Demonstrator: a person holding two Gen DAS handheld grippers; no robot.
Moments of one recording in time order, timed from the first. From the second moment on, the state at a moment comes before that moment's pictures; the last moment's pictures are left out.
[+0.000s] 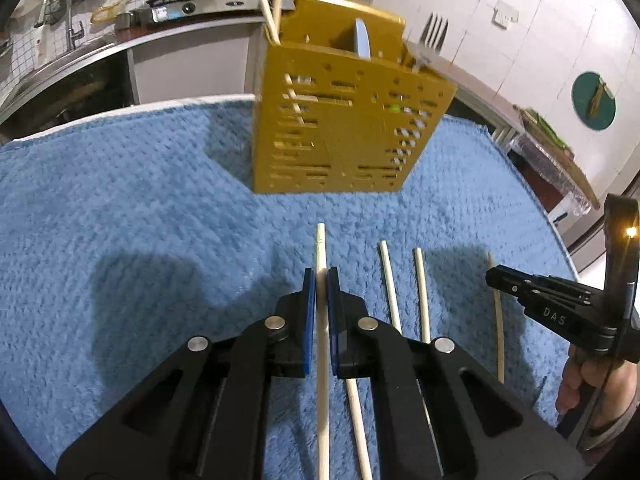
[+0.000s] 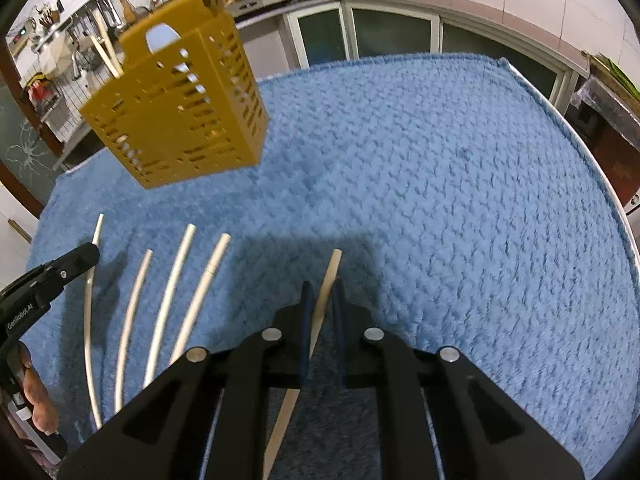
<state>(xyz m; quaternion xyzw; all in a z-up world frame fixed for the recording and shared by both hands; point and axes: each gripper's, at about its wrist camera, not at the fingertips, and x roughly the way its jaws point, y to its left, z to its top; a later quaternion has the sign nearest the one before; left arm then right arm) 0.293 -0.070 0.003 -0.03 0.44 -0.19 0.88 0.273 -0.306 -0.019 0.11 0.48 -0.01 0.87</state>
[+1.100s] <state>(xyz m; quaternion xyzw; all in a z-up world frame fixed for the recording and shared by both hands) 0.269 -0.032 0.116 -0.07 0.26 -0.20 0.94 0.228 -0.312 0.125 0.10 0.18 0.02 0.98</state>
